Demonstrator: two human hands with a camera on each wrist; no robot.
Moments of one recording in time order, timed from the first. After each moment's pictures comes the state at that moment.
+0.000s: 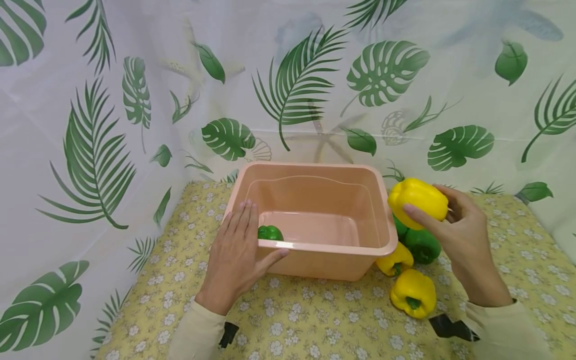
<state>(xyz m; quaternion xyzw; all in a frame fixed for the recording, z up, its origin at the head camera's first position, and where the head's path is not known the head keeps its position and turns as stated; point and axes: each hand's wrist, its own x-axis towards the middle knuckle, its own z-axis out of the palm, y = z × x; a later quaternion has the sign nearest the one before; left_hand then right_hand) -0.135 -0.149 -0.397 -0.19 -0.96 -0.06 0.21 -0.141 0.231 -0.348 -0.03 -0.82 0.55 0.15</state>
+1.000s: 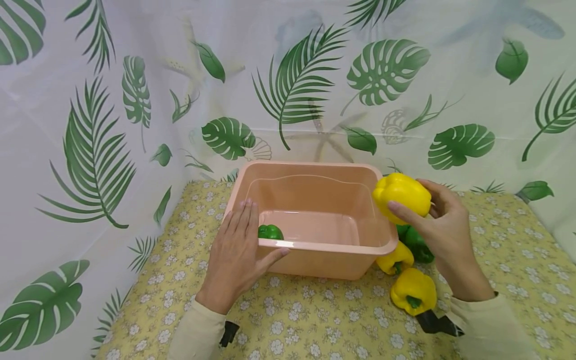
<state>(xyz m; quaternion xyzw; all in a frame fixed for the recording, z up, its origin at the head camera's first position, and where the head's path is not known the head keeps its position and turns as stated) -0.136 -0.149 -0.397 -0.19 -0.96 -0.06 0.22 -0.147 0.205 -0.345 0.00 -0.81 0.57 0.17</state>
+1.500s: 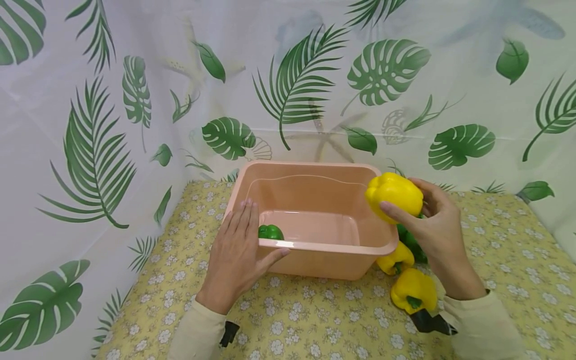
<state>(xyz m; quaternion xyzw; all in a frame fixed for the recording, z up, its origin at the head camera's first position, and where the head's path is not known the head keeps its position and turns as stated) -0.136 -0.149 -0.397 -0.19 -0.95 -0.06 0.22 -0.148 0.195 -0.344 0.01 -0.81 0.57 0.16</state>
